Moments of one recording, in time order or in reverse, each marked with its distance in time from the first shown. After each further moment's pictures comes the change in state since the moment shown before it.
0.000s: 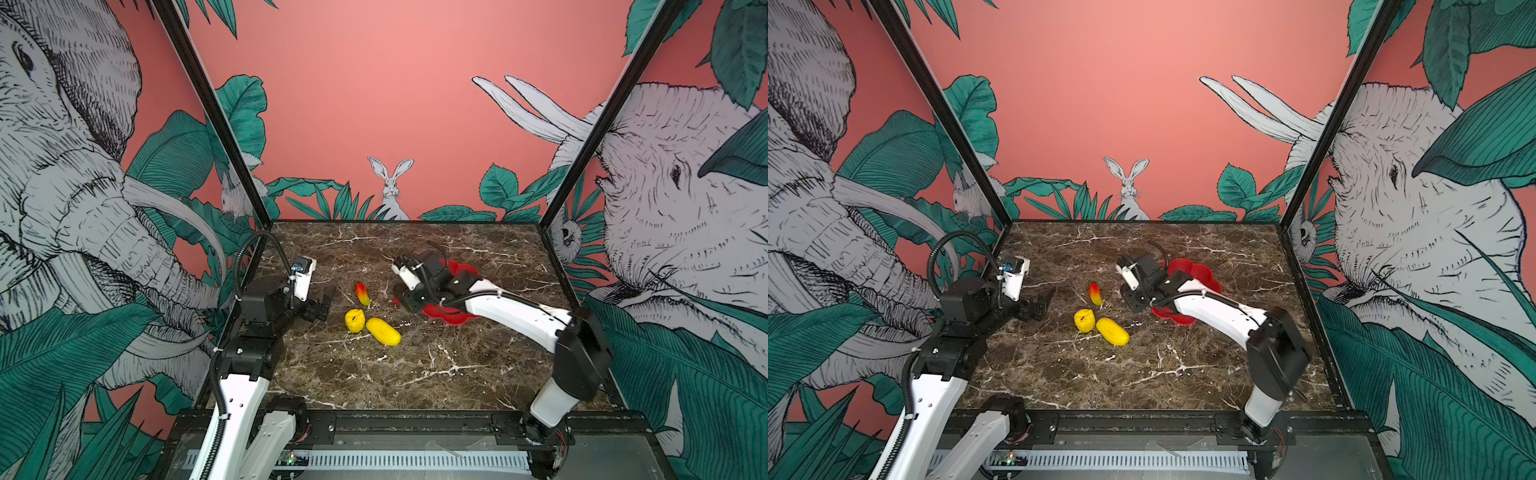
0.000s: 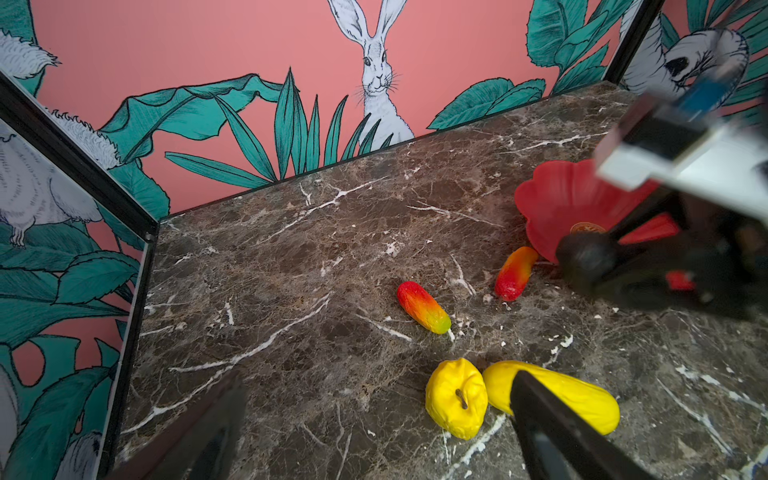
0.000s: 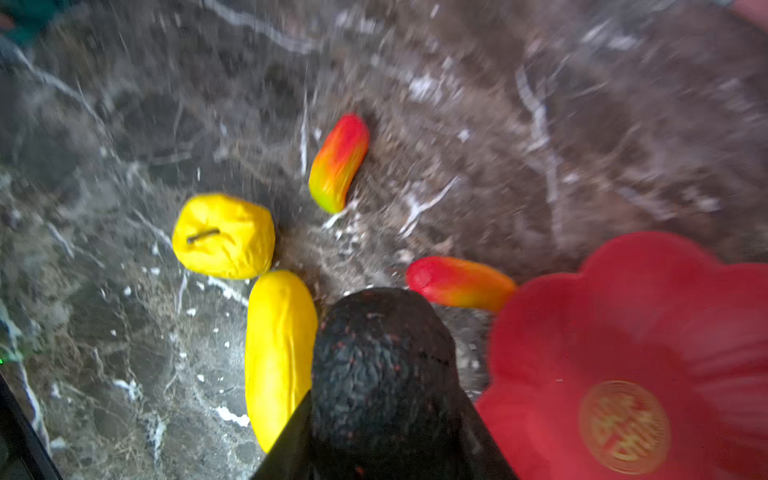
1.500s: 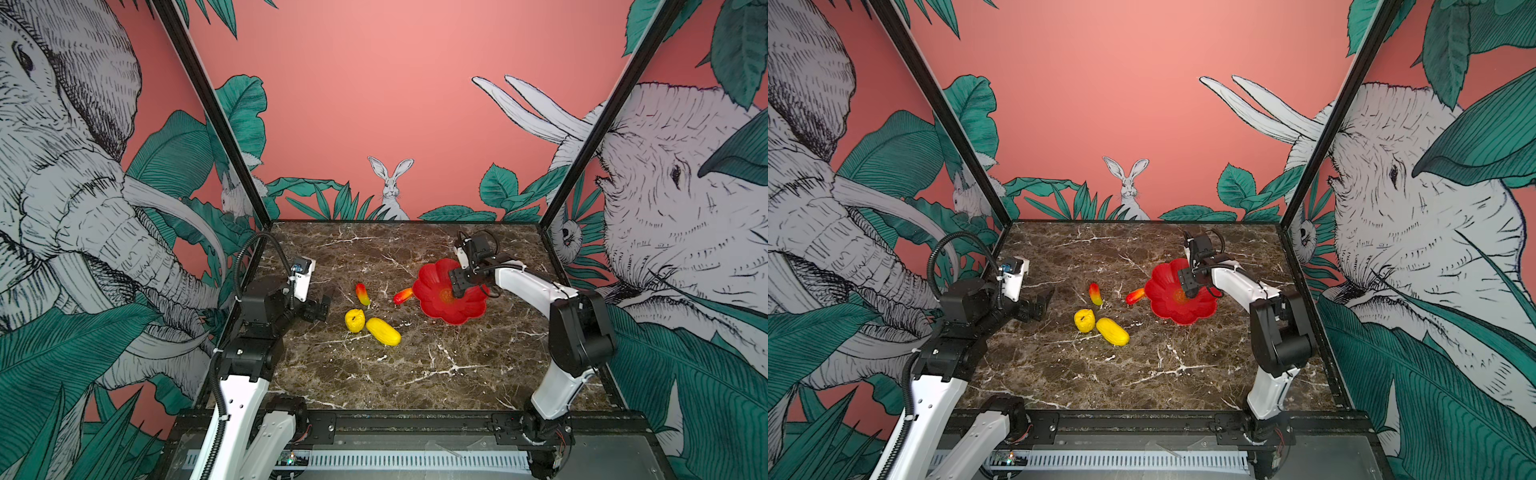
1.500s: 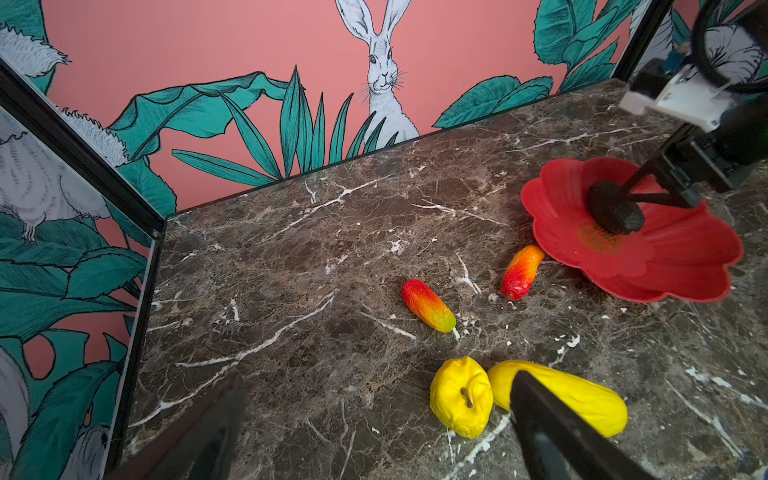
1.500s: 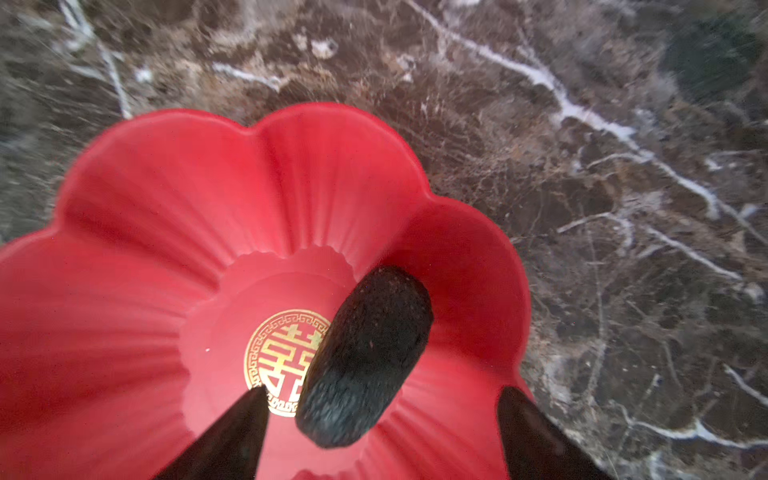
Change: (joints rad) left arm 0.000 -0.007 -0.006 0.000 -0.013 0.001; right arm -0.369 0.108 -0.028 -0.036 0.111 -0.133
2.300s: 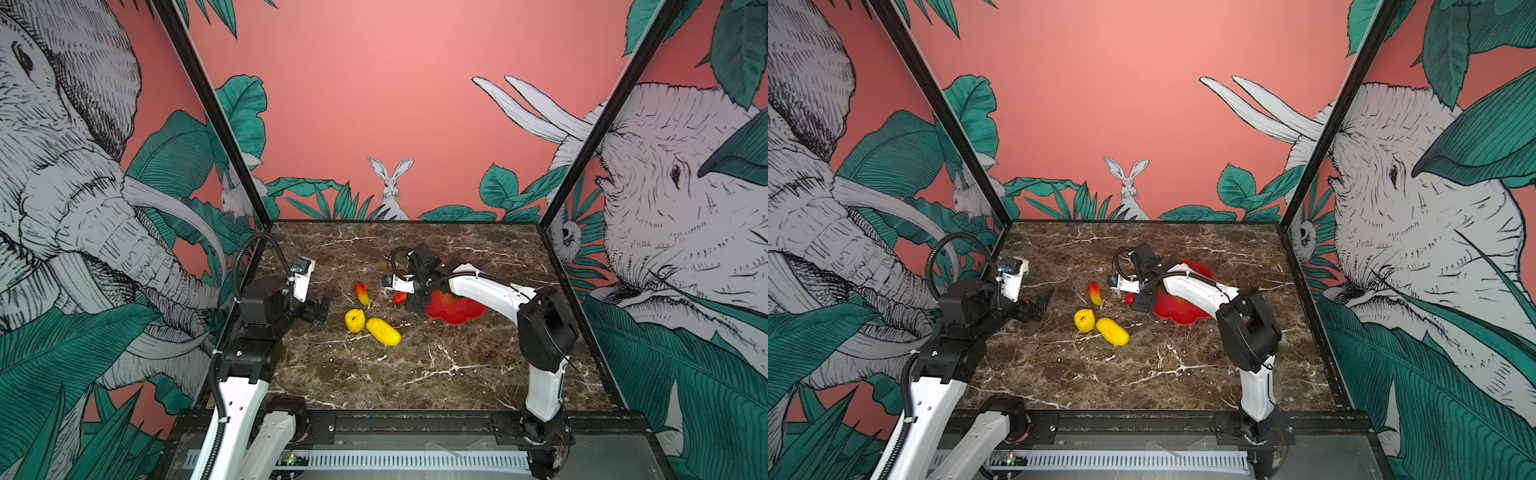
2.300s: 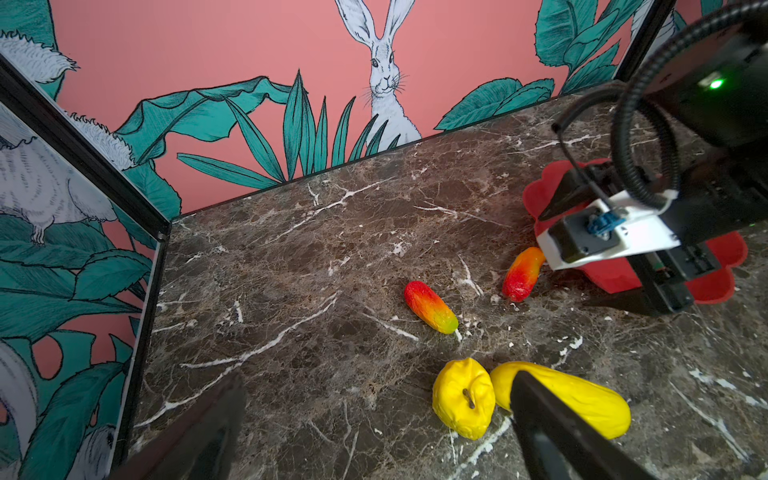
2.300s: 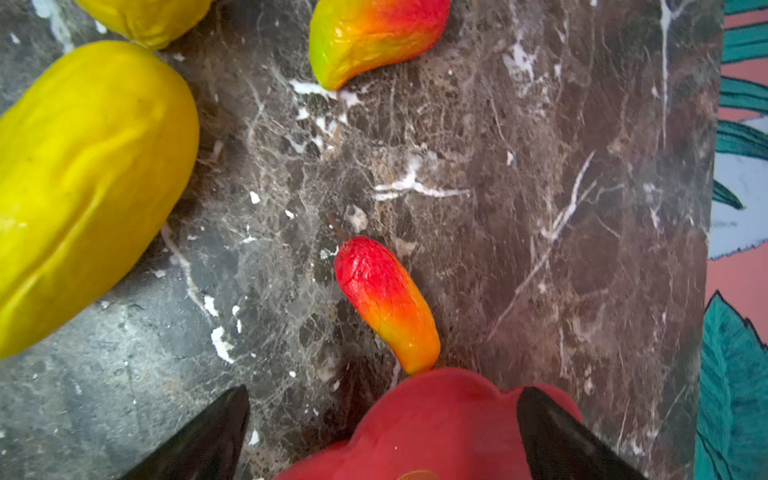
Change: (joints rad) left arm 0.000 -0.009 0.000 0.000 -0.006 0.004; right arm 0.337 0.226 0.246 -0.097 -0.154 -0.812
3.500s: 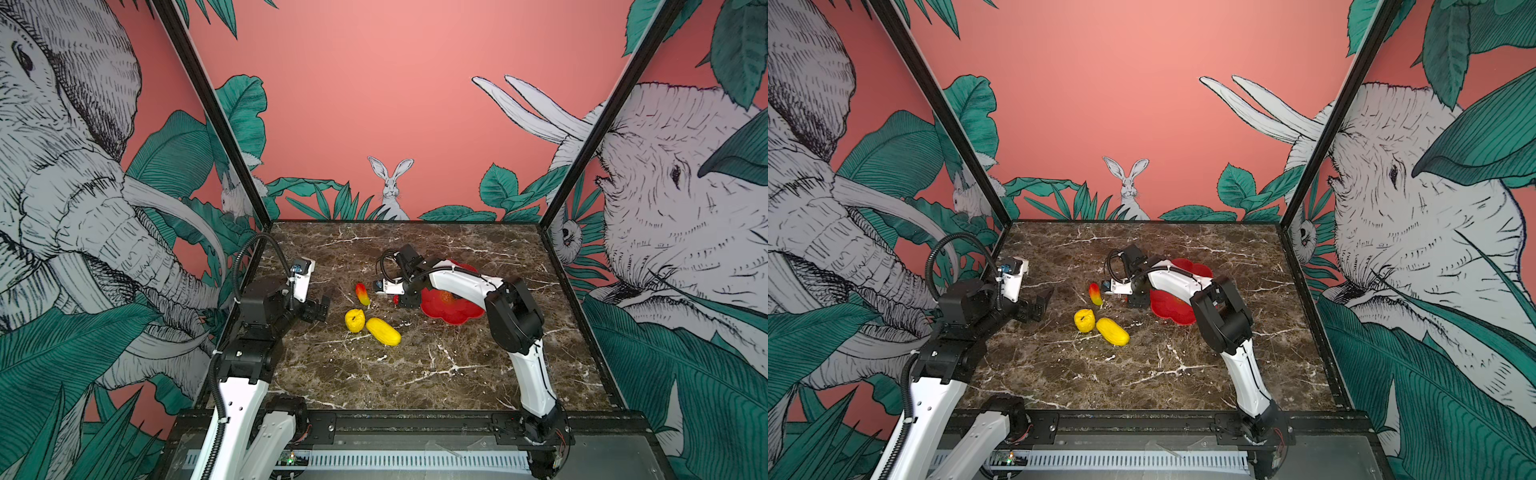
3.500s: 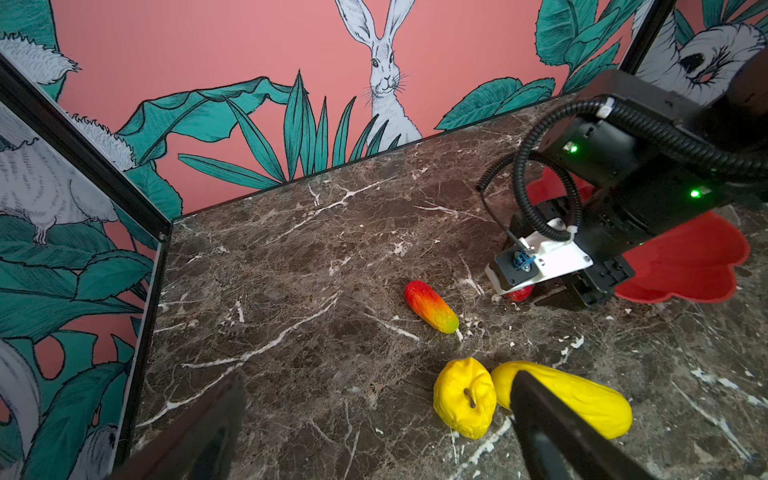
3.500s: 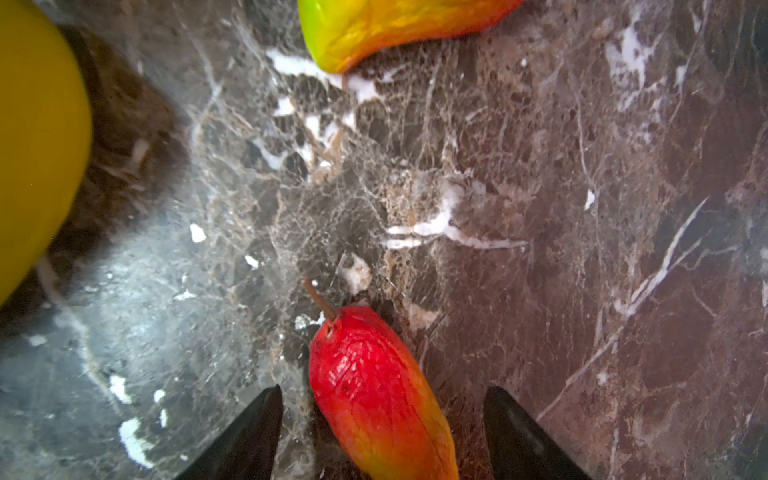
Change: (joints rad) left arm 0.000 -0.003 -0.001 0.000 -0.001 0.003; right arm 0.002 0.234 0.176 -0.042 -0.004 -0.059
